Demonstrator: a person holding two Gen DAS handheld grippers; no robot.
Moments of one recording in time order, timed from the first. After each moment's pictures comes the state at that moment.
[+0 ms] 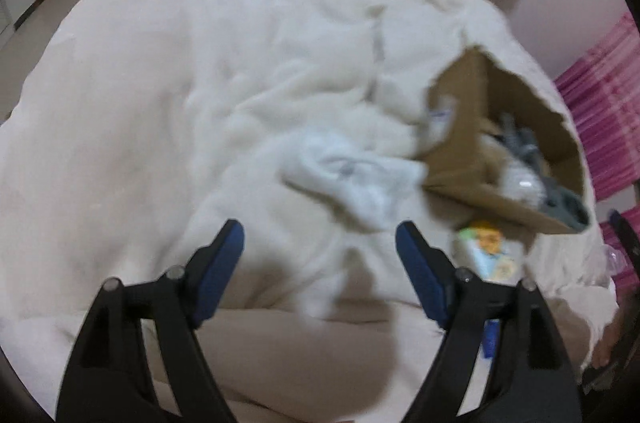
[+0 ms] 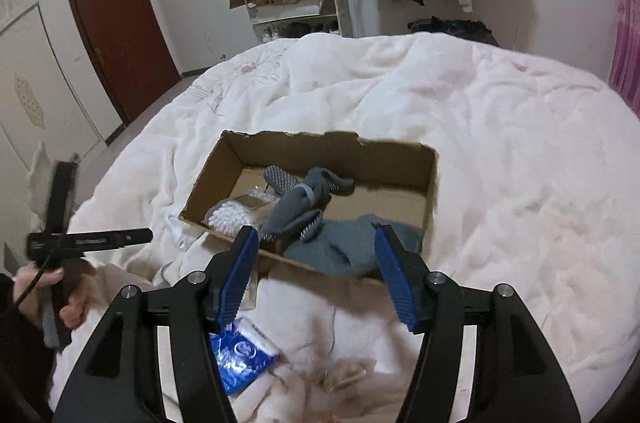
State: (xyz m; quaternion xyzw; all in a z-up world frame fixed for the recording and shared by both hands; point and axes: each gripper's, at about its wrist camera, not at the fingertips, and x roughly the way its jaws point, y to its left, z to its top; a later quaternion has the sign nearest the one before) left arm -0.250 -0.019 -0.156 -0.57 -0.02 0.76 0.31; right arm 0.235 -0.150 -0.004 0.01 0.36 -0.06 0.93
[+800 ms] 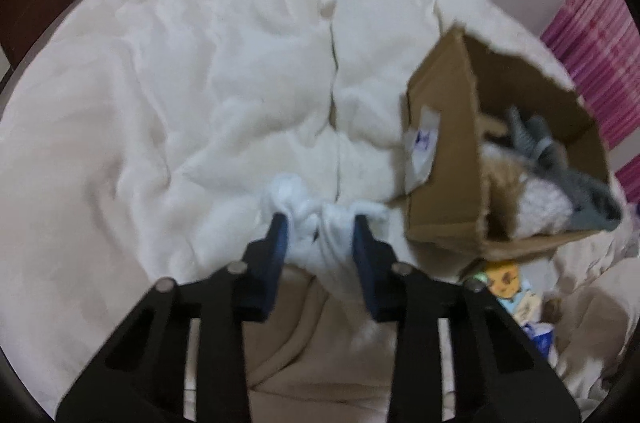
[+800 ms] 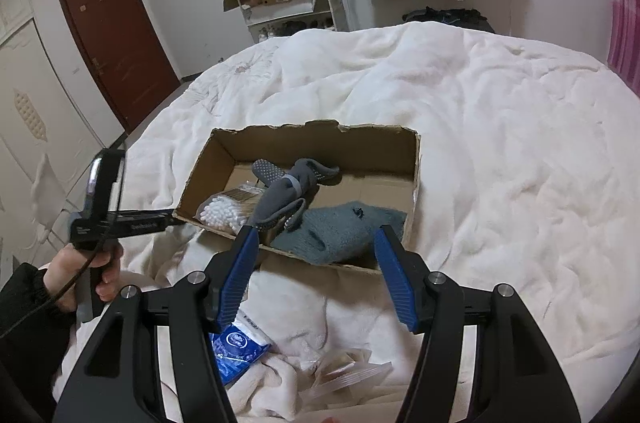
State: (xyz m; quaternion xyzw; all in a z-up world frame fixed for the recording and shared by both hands) left arm -0.247 0.041 -0.152 -0.51 0.06 0.77 0.38; right arm 0.225 -0.165 -0.003 0.03 0.36 -0.06 0.93
